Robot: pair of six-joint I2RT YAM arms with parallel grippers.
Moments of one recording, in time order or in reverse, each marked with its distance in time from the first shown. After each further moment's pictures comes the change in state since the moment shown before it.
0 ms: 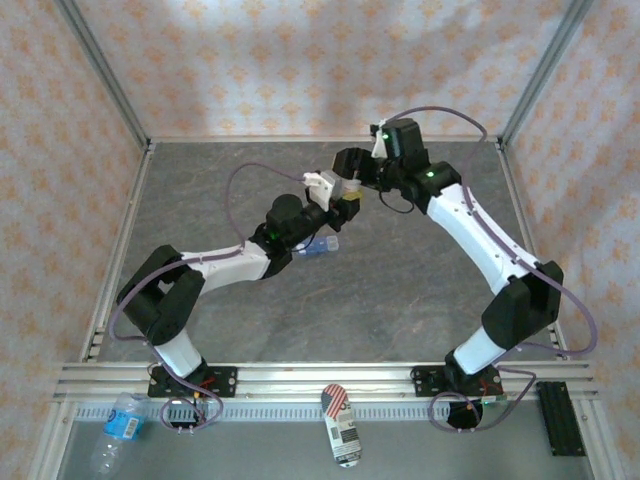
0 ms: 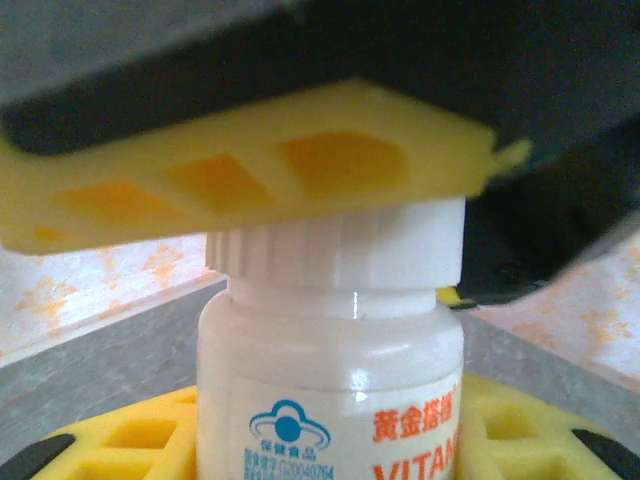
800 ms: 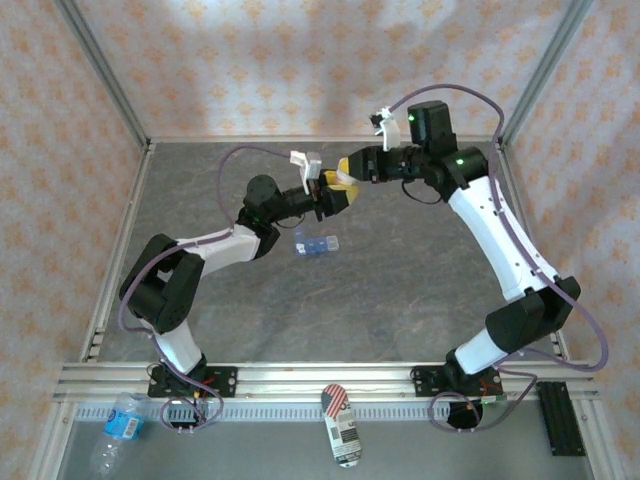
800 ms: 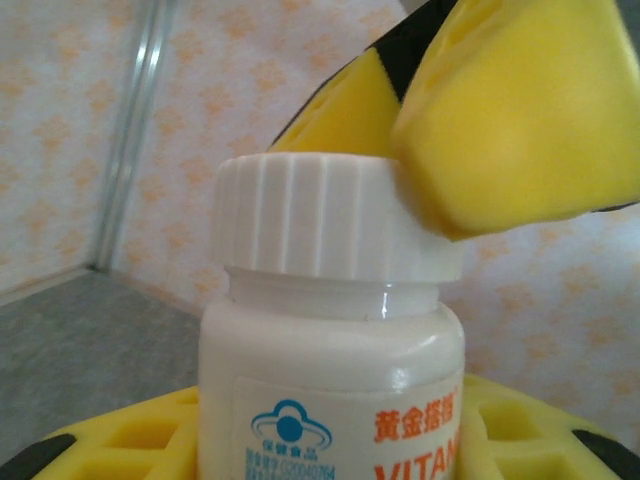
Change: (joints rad) left arm 0.160 0.051 0.064 0.159 0.569 -0.369; right arm -0.047 -0.025 0.143 -0.197 -0.290 -0.348
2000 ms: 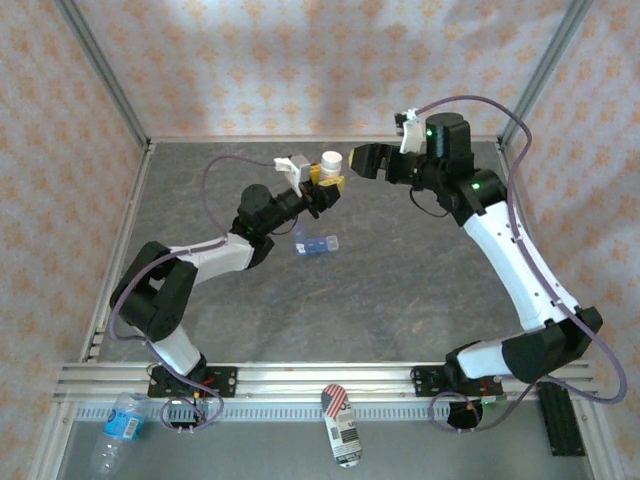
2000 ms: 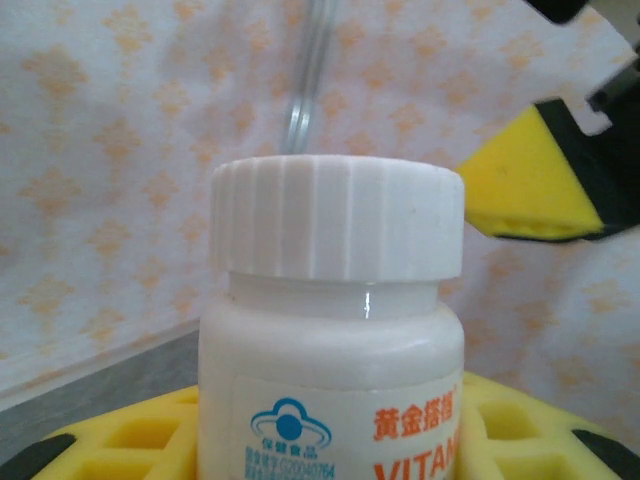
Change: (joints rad) left arm 0.010 -0.060 -0.093 0.037 -0.244 0.154; right arm -0.009 -0.165 -0.127 0.143 0.128 0.149
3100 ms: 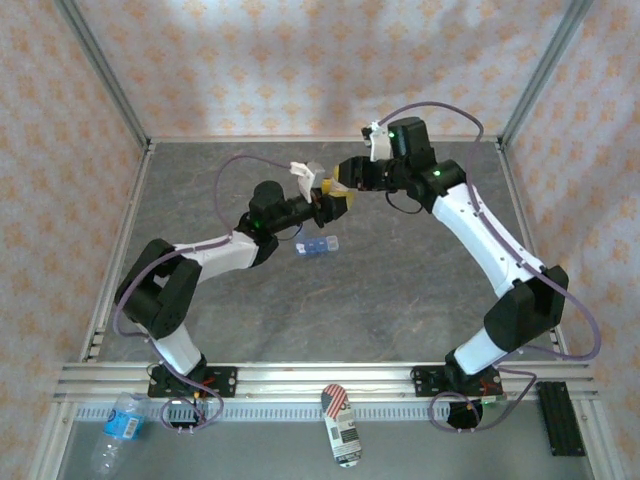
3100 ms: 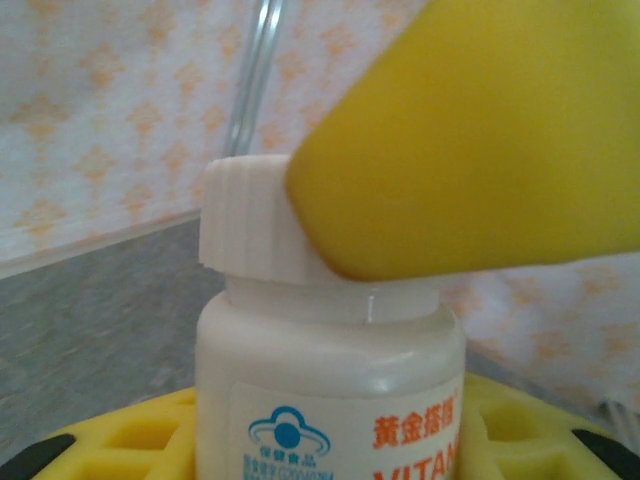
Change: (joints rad) left arm -0.034 0.019 0.031 -0.221 0.027 0.034; right arm 0.069 0.183 -0.018 0.020 0.026 0.005
